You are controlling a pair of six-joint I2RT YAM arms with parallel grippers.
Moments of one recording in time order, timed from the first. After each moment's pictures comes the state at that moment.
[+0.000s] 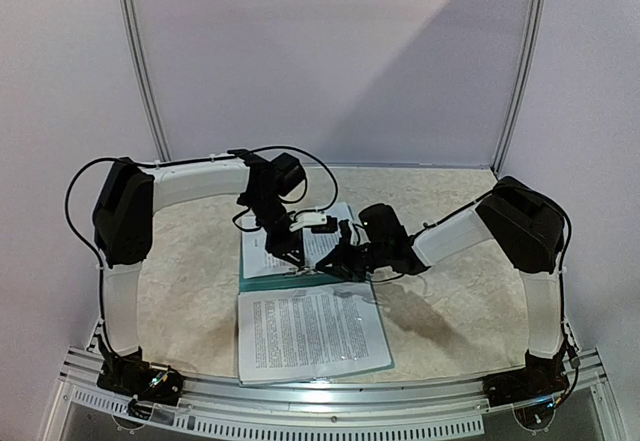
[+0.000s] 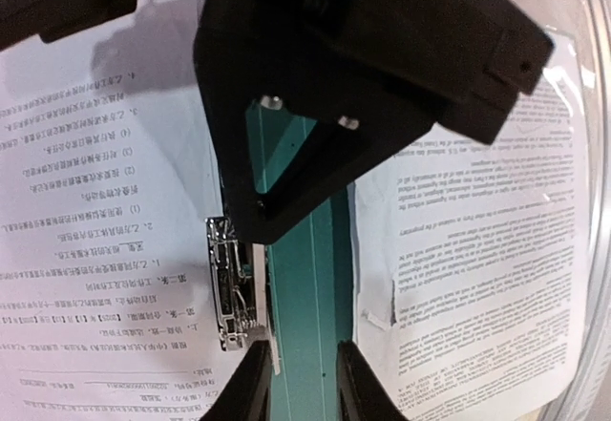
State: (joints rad) left arm -0.69 2.10 1.69 -1.00 0.38 0.73; right arm 0.79 2.13 1.13 0.38 -0.45 1.07
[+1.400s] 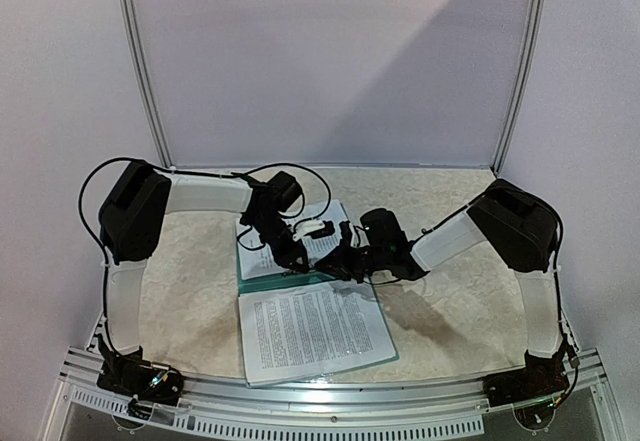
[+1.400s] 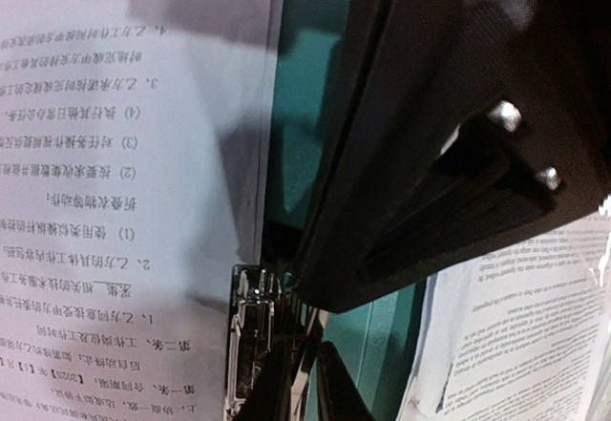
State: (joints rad) left arm -0.67 2.14 1.53 -0.70 0.42 0.46; right arm 0.79 2.18 1.10 0.49 -0.44 1.10
